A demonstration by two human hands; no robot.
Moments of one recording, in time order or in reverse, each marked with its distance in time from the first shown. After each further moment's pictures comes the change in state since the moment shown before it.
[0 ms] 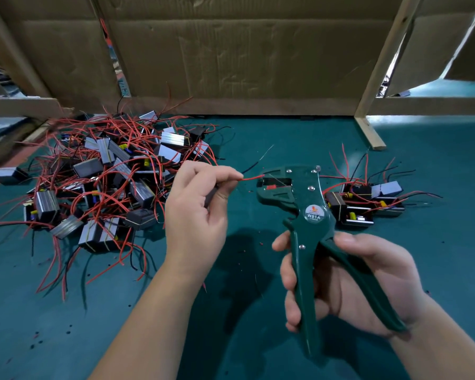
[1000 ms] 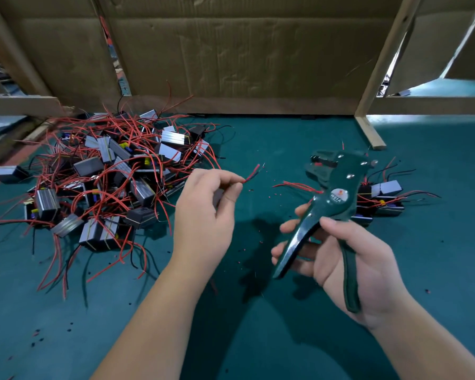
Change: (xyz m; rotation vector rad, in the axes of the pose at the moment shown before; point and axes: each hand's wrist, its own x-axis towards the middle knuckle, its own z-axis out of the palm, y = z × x) left_hand -0.003 0.004 0.005 0.087 -0.114 -0.206; right_hand 0.016 0.013 0.003 -0.078 0.511 -0.369
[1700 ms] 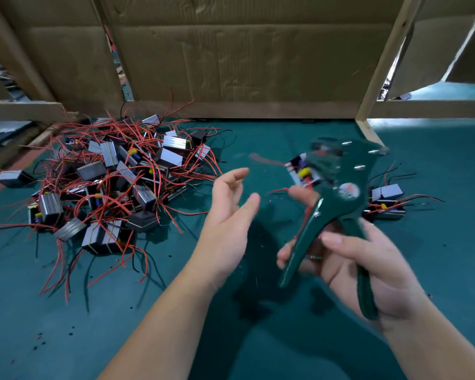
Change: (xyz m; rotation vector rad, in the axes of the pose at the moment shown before) left_hand -0.009 0.013 0.018 -0.679 -0.259 -0.357; right_hand -0.002 -0.008 -0.002 -0.025 -0.119 -0.090
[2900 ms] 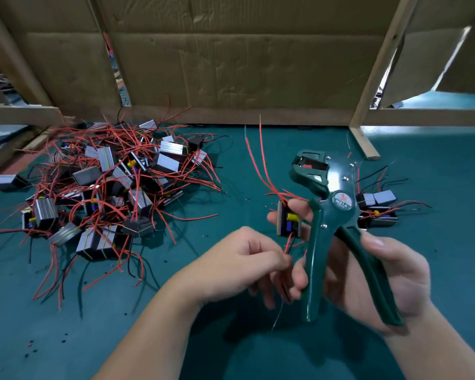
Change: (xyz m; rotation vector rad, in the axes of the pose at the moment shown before) left_hand -0.014 0.021 -0.007 0.214 -0.732 -0.244; right_hand -0.003 -0.017 -0.008 0.299 -0.303 0.190
